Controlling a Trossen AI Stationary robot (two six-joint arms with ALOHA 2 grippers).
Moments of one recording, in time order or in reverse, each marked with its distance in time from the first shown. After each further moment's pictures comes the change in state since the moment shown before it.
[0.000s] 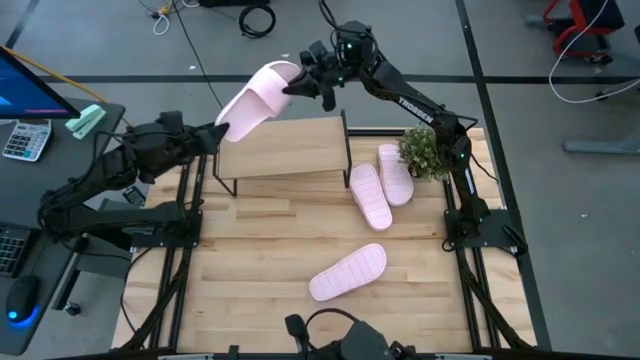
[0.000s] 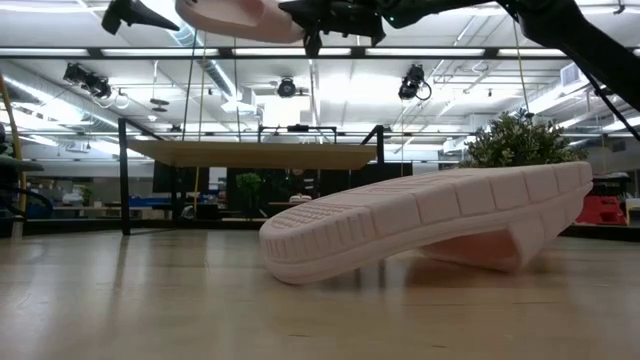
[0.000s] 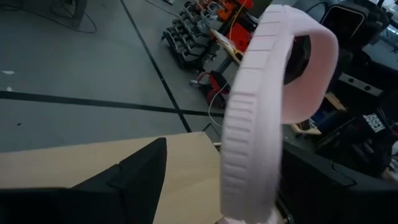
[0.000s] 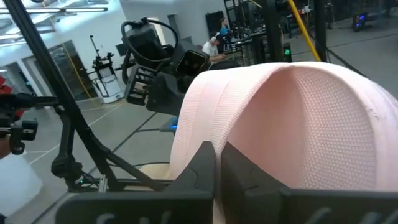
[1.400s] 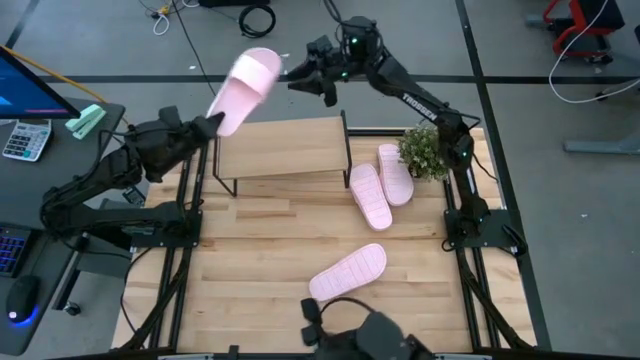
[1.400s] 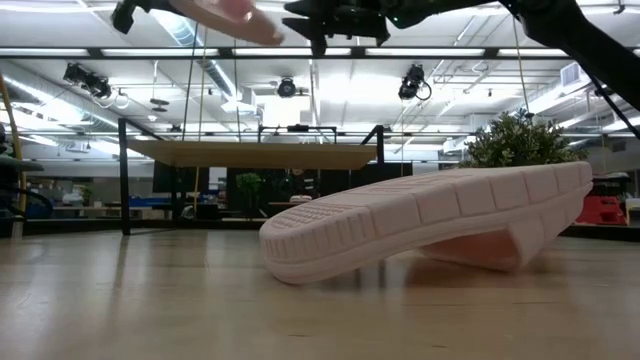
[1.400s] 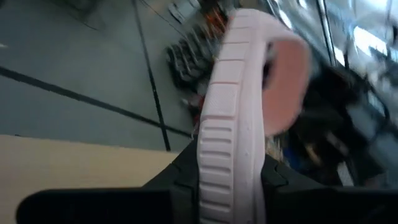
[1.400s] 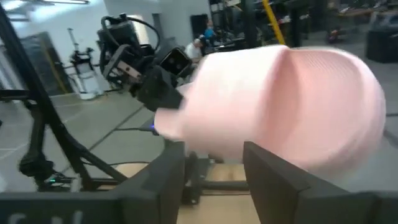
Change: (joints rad) left arm 0.000 0.035 0.000 0.109 -0.118 -0.240; right arm -0.042 -0.024 -0.001 -0.050 0.062 -0.099
